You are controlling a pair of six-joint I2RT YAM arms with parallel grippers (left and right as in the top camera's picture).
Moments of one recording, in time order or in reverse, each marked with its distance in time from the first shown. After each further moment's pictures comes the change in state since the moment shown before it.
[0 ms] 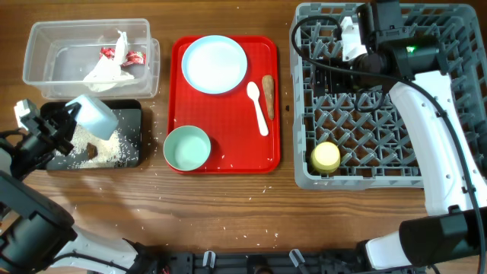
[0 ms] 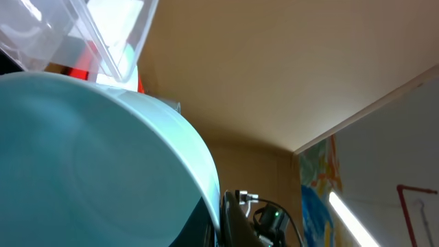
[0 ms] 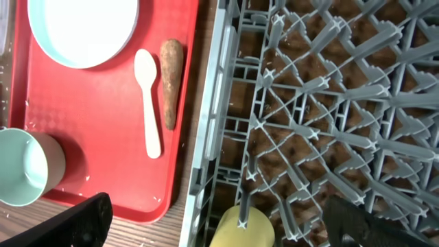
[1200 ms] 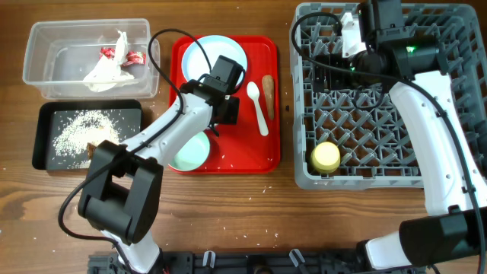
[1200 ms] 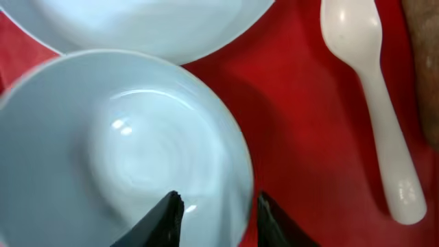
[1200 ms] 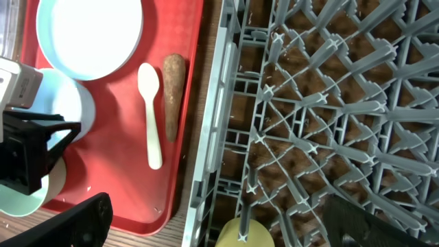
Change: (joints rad) left arm -1.334 0.017 0.091 0.442 -1.670 -0.319; right arm 0.000 0.000 0.000 0.037 0.000 0.000
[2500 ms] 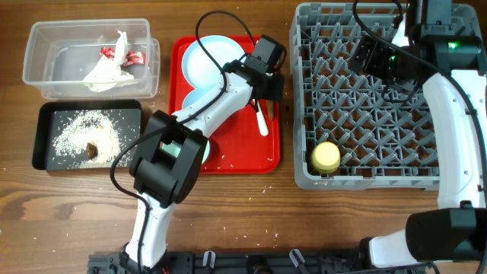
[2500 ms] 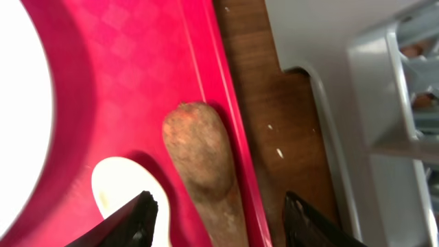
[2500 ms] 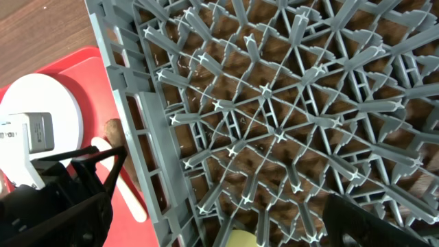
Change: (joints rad) left arm -0.111 0.337 0.406 0.113 0.140 -0.073; right arm -0.202 0.000 0.000 0.012 0.050 0.282
